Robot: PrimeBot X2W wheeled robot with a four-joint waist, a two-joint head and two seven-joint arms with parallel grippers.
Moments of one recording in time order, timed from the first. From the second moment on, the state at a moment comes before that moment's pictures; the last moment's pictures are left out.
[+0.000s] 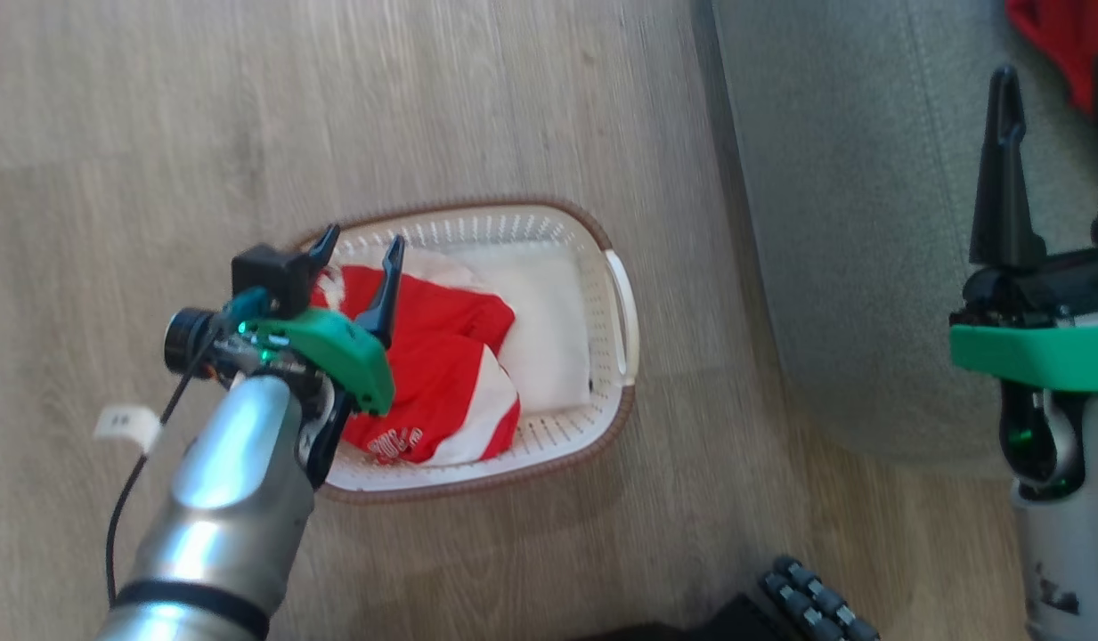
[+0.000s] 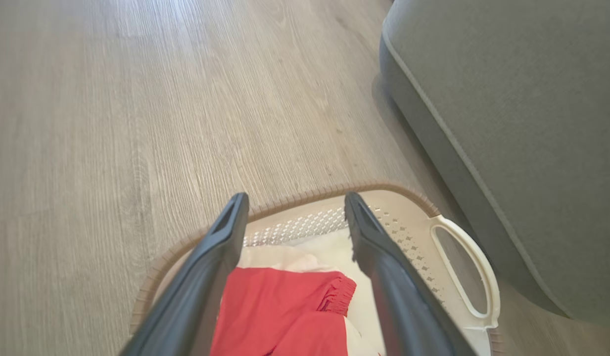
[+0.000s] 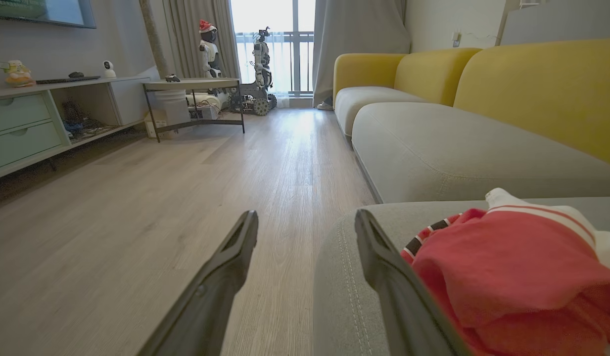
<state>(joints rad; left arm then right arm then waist) -0.63 0.10 -0.38 0.84 -0.30 -0.10 -0.25 -0.31 -0.17 -0.03 -0.13 0.27 0.12 -0.26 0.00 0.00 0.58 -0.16</state>
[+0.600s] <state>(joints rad) -0.87 0.07 -0.48 1.19 -0.32 -0.12 -0.16 -0.43 -0.13 -0.03 -0.21 0.27 0.12 -0.26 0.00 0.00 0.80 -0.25</state>
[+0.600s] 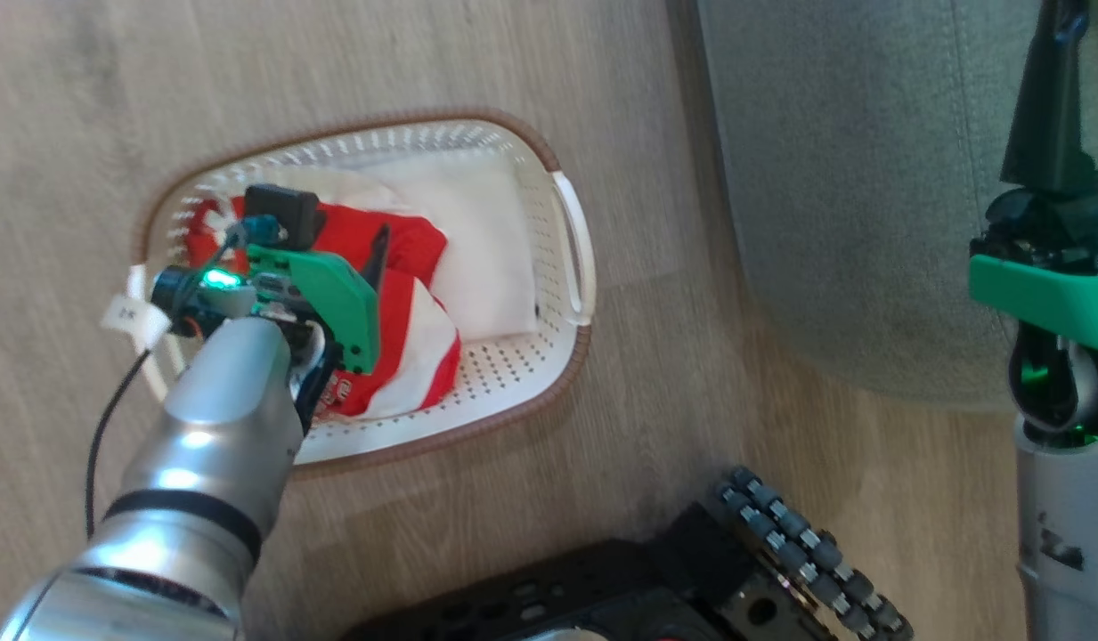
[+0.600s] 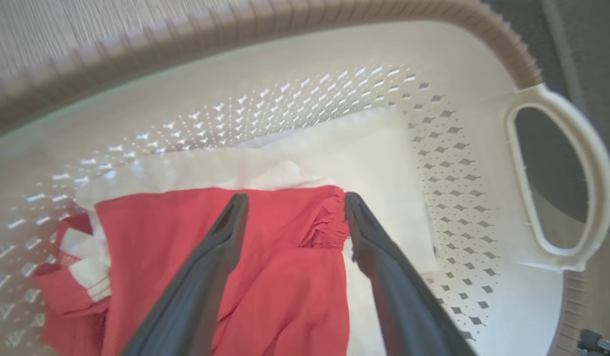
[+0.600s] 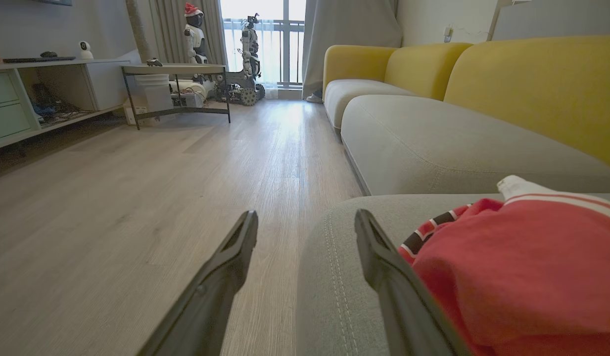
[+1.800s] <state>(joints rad) -0.98 0.16 -0.55 1.29 -0.36 -0.12 0.18 -0.48 -0.09 0.01 -0.25 0.27 0.12 -0.26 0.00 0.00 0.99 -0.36</state>
